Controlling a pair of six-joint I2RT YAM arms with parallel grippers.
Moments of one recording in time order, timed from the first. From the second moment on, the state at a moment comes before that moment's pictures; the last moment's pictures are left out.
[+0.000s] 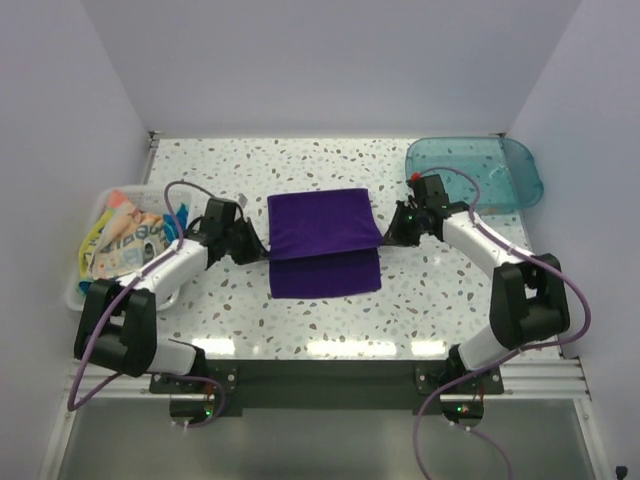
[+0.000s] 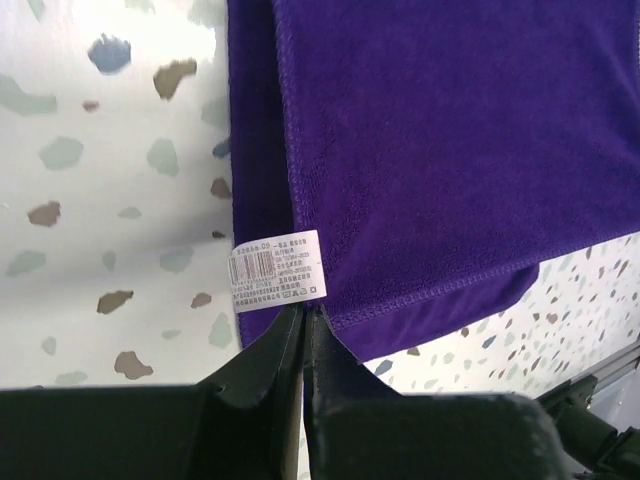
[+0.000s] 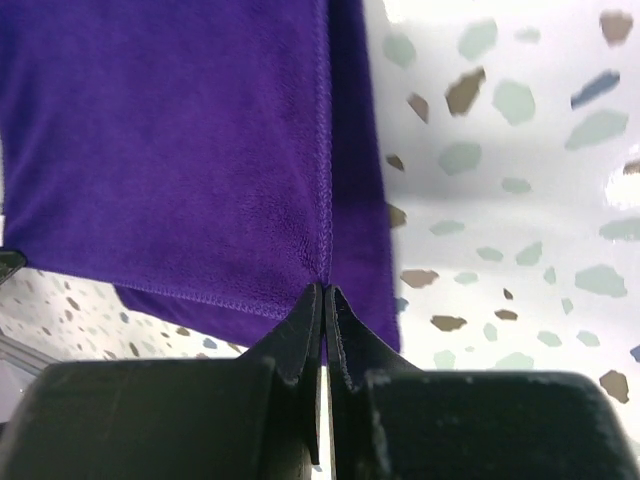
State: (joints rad) left arm -0.25 1.40 0.79 -0.30 0.27 -0.62; right arm 0.26 1.55 1.05 -0.48 -0.26 0.56
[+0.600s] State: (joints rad) left arm -0.31 1.30 0.85 -0.39 0.18 -0.64; right arm 0.26 1.47 1.06 -0.56 -0.26 0.54
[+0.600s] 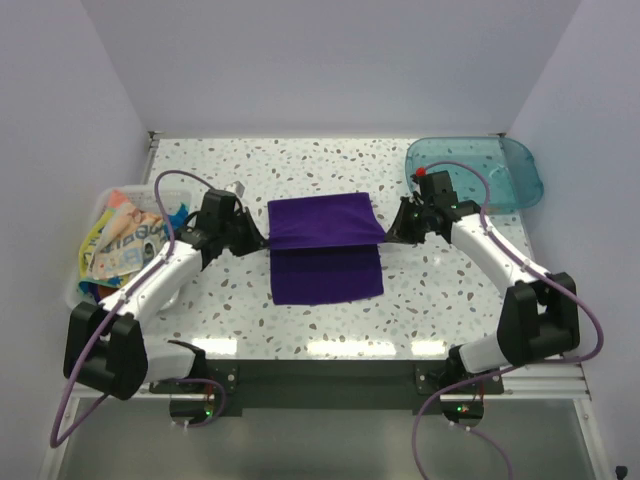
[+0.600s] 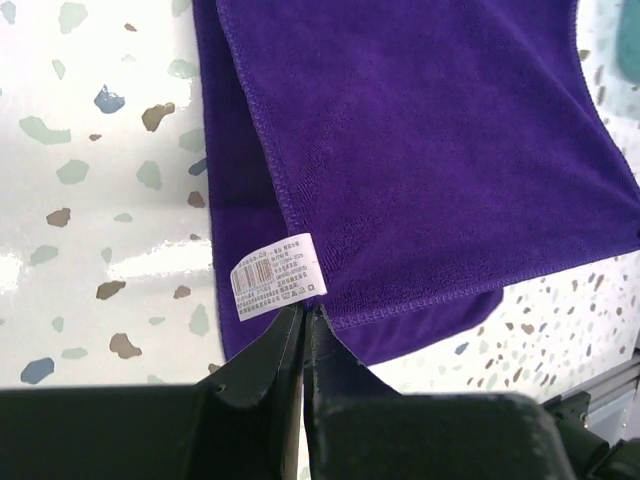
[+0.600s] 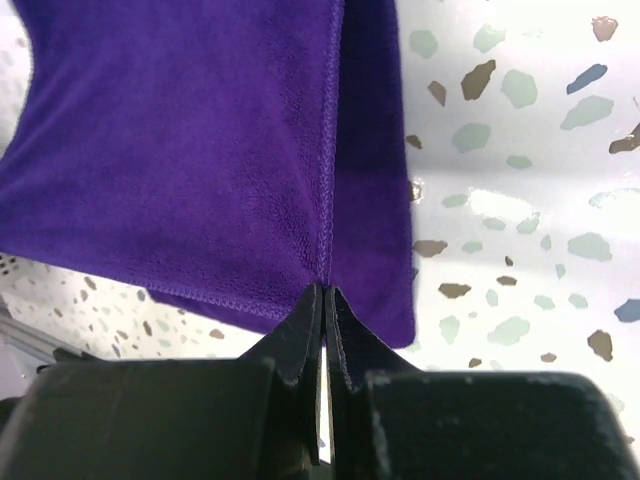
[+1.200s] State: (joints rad) left arm -0.46 1.15 0.45 -0.33 0.27 -0.75; right arm 0.27 1.36 0.64 -0.48 -0.33 0.57
